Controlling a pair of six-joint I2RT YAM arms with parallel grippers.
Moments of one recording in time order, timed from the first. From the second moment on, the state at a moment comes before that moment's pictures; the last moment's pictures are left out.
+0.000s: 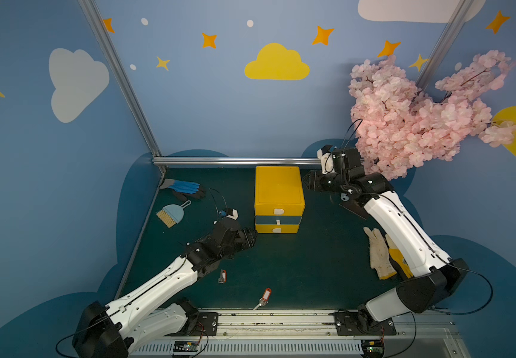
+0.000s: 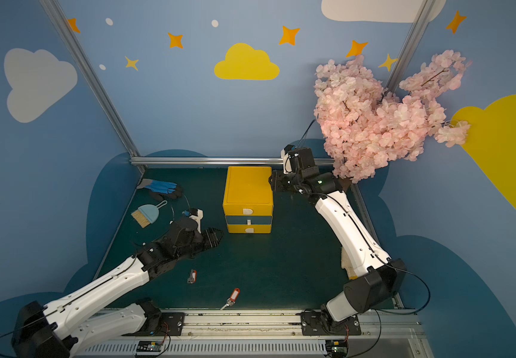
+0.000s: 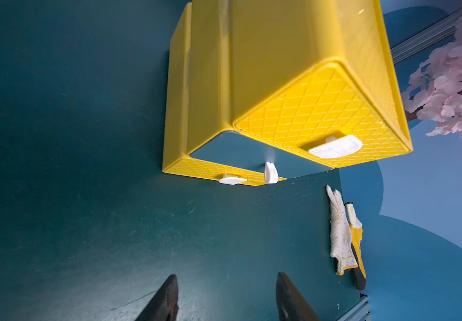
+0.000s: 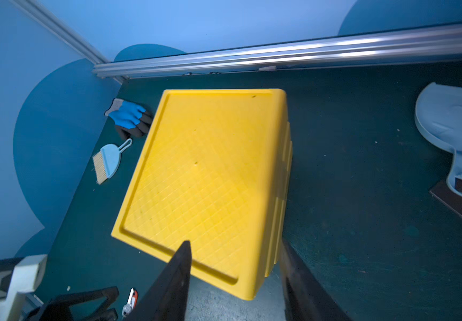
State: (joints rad) left arm -0.71 1.05 0.73 -0.32 -0.02 -0.93; right arm 0.44 1.54 1.69 -0.84 -0.15 0.39
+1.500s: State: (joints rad) left arm -0.80 1.40 0.54 0.49 -0.18 -1.44; right arm 0.49 1.53 1.47 -0.89 -0.54 0.65
